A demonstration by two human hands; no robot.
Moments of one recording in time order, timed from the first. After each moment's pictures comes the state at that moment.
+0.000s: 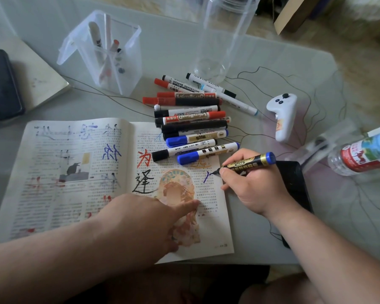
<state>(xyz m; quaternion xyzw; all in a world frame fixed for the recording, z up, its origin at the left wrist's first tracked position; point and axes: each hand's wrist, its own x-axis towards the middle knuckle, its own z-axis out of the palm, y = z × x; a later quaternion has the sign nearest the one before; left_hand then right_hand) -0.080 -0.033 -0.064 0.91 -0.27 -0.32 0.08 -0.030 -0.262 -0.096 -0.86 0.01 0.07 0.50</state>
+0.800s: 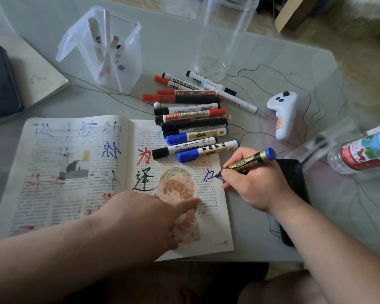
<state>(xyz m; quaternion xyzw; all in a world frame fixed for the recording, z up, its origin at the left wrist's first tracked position) -0.079 -0.036 -0.063 0.91 -0.26 -0.32 0.06 -0.026 -0.267 -0.098 -0.87 0.00 0.09 0.48</state>
